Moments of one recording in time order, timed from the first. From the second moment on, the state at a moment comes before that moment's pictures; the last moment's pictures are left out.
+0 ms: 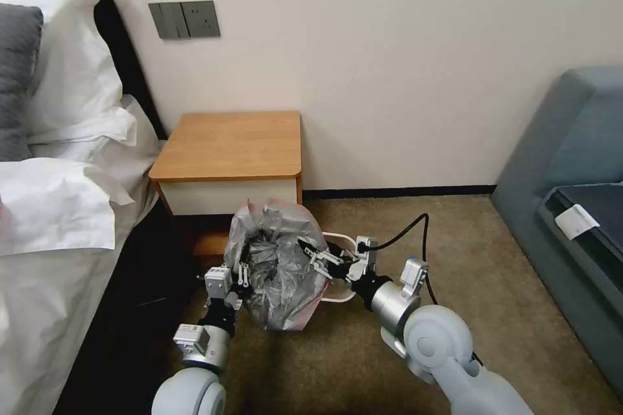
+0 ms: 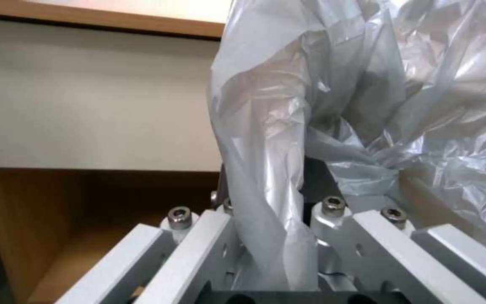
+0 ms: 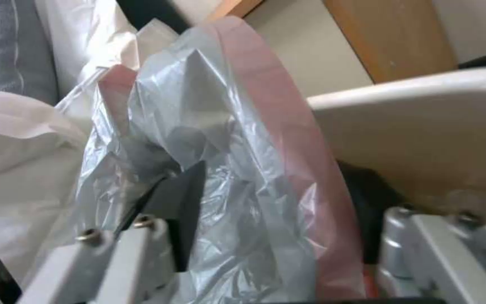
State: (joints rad) left arm 1.59 -1.38 -0.42 -2.01 -0.22 -0.13 -0.02; right arm -1.26 1.22 0.13 2.02 0.91 -0.38 0.00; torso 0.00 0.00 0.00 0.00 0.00
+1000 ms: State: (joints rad) left arm 1.60 -1.39 -0.42 -2.00 -0.32 -0.09 -0.03; right arm -1.20 1.17 0.22 2.09 0.88 -0.37 -0.03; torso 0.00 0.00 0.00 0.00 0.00
